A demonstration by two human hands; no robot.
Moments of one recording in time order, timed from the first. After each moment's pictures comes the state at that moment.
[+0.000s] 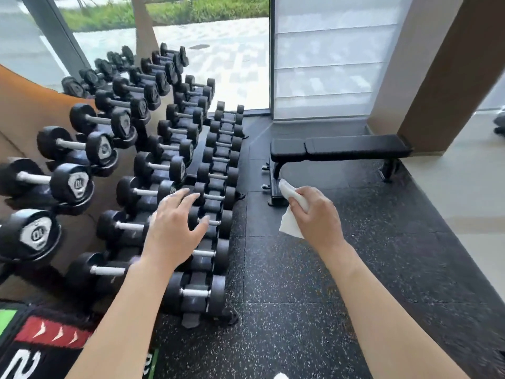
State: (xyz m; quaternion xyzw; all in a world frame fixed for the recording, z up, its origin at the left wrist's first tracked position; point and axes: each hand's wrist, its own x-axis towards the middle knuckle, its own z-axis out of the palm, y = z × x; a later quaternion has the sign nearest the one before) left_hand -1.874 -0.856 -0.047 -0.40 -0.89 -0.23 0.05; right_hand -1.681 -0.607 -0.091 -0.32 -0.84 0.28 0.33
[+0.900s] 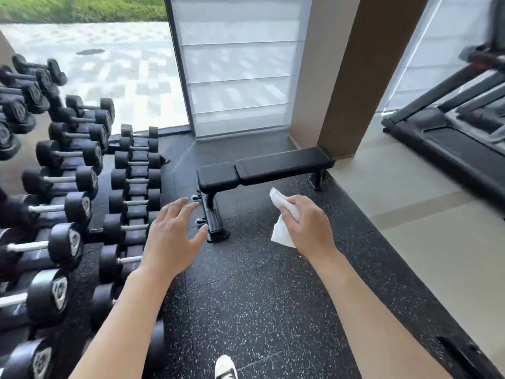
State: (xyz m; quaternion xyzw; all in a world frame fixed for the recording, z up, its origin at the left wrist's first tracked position) left_hand -2.012 -0.509 -0.077 -0.53 -0.81 -0.25 -0.02; right_hand -1.756 -0.342 -0.093 -0.44 -0.81 0.19 0.33
